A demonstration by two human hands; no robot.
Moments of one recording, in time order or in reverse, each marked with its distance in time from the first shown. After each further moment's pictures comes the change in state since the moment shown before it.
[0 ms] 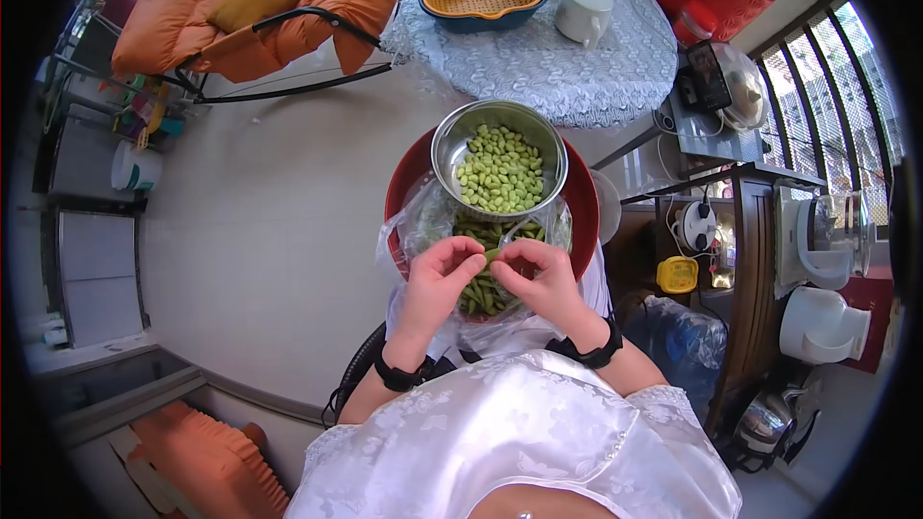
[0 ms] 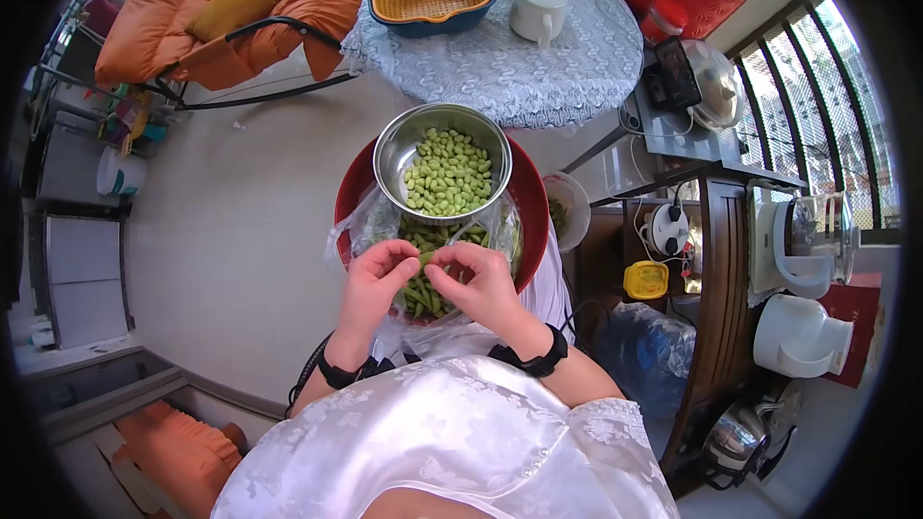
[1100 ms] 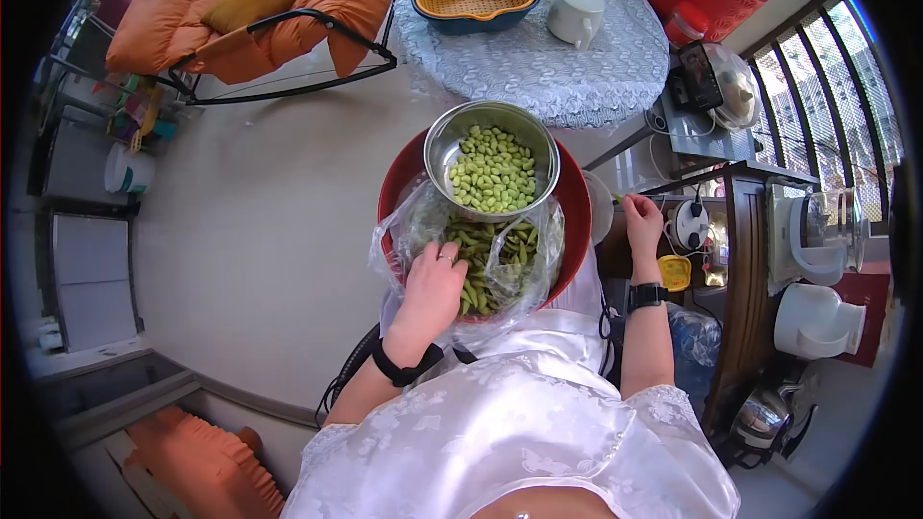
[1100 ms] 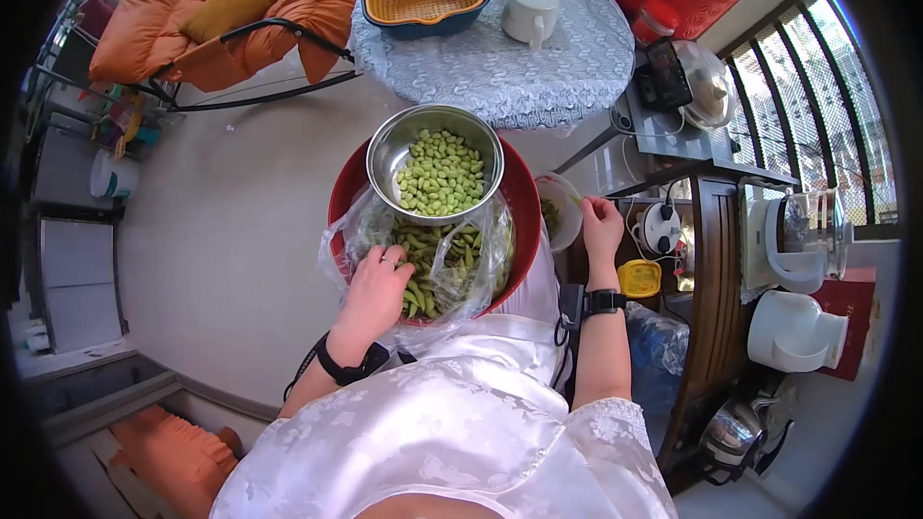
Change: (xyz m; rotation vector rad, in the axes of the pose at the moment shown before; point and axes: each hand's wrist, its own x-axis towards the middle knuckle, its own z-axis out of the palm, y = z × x) left_hand -0.001 -0.017 -0.011 1.452 -0.188 0.447; right_hand 0.018 0.184 -0.180 -0.273 0.755 0.145
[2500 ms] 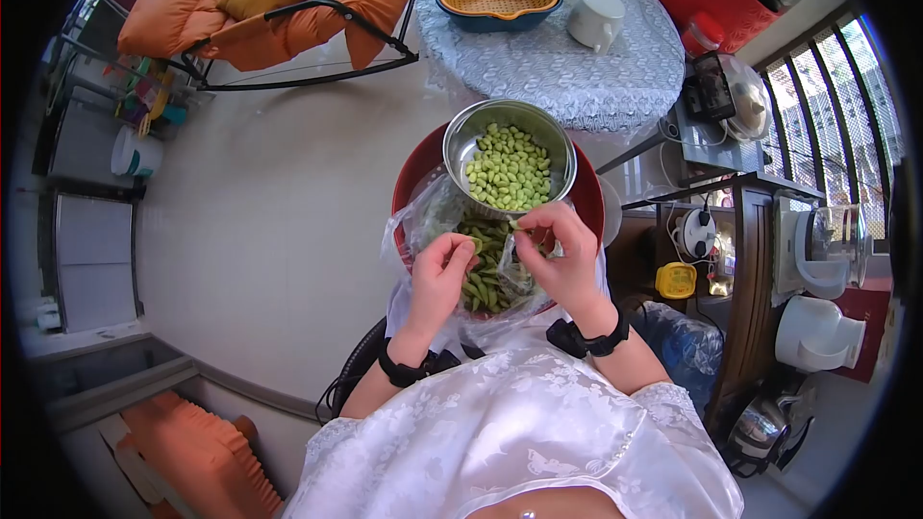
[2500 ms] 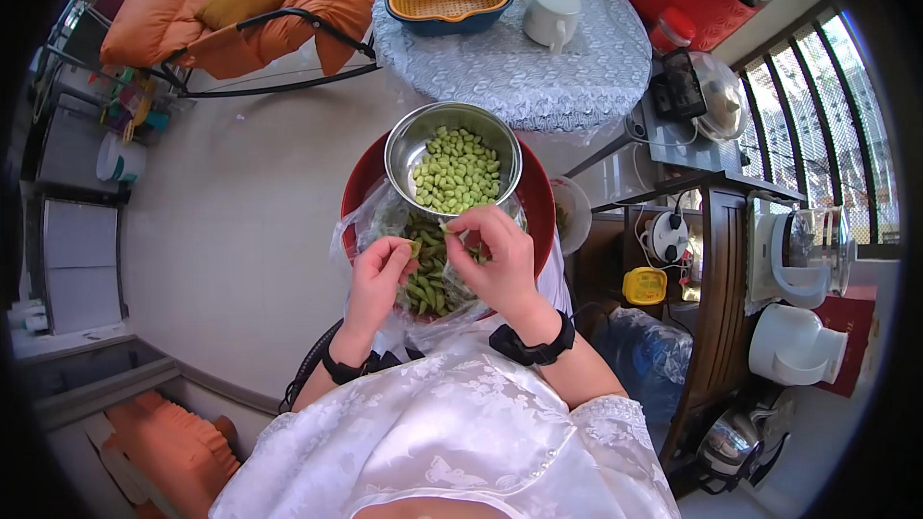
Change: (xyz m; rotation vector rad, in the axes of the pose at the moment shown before) left_hand 0.004 0.004 0.000 -1.338 0.282 -0.571; right_hand -0.120 -0.231 0.060 0.189 -0.427 -0.529
